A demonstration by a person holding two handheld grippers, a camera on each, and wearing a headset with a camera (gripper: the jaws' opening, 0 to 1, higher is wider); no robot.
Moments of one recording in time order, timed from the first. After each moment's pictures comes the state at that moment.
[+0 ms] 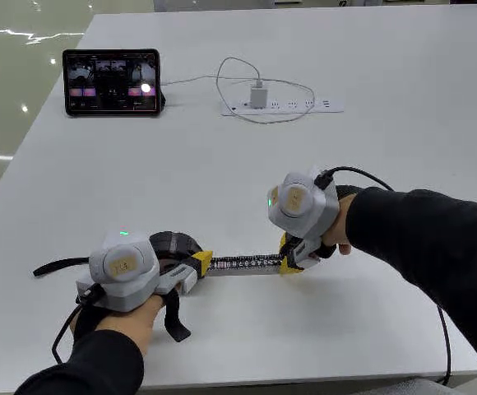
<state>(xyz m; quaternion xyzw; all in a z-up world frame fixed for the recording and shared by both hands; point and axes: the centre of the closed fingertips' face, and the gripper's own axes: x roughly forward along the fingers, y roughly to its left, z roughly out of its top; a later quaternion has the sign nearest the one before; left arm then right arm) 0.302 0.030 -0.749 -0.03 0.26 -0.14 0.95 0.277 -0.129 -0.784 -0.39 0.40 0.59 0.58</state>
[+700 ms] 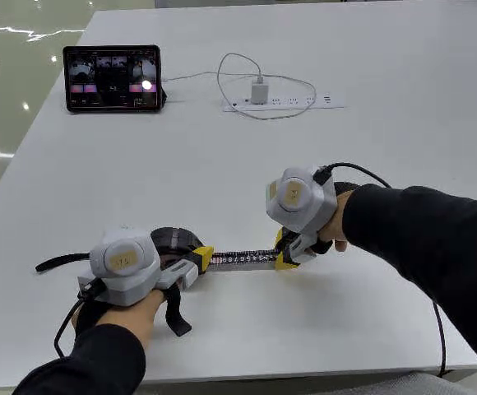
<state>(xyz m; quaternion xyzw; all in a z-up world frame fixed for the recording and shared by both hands) 0.302 0.030 -0.749 -0.03 0.26 -0.14 0.95 0.277 -0.119 -0.784 -0.38 0.40 0.59 0.59</state>
